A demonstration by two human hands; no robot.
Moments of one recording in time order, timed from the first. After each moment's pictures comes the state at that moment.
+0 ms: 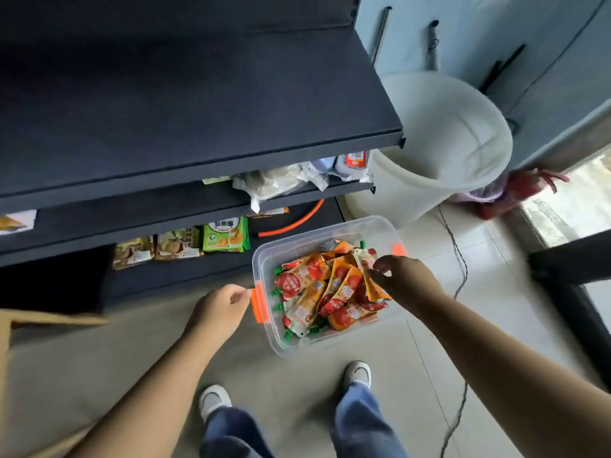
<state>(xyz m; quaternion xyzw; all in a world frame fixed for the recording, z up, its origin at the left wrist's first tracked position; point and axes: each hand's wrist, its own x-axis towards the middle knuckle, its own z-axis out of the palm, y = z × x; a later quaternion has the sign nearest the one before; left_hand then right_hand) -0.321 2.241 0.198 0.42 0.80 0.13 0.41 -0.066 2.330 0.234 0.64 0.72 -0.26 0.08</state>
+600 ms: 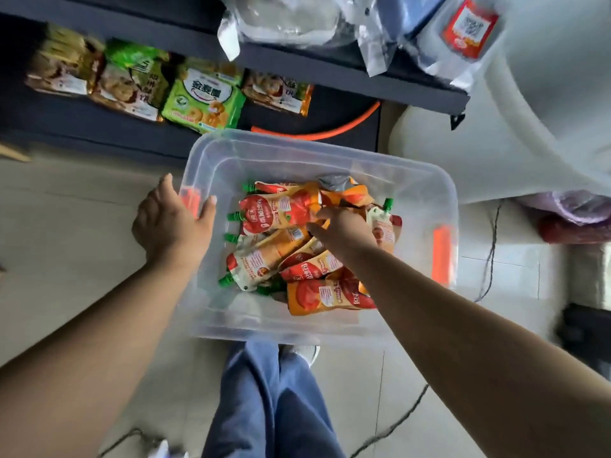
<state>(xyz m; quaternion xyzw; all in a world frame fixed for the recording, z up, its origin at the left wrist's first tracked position) -0.249 2.295 -0.032 0.19 0.95 0.15 0.20 -0.083 2.421 -0.029 0.49 0.78 -0.34 0.19</state>
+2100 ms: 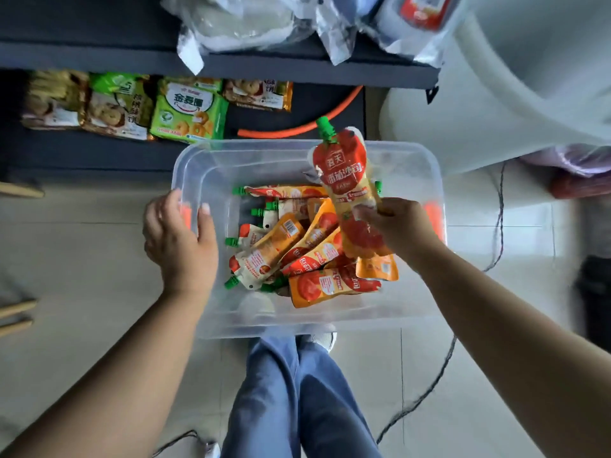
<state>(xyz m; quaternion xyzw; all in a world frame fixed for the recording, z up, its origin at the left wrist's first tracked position) -0.221 2.290 -0.026 0.24 0.92 0.29 0.12 -0.016 2.437 0.021 0.61 0.64 -0.46 0.00</state>
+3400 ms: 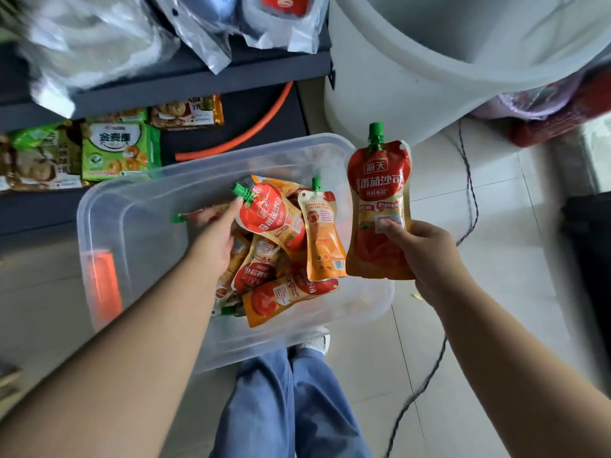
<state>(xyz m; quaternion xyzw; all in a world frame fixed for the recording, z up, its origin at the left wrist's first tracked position) -0.147 2.400 -0.056 -0.02 0.75 0.39 0.54 0.098 2.433 0.026 0.71 0.32 -0.59 -0.22</state>
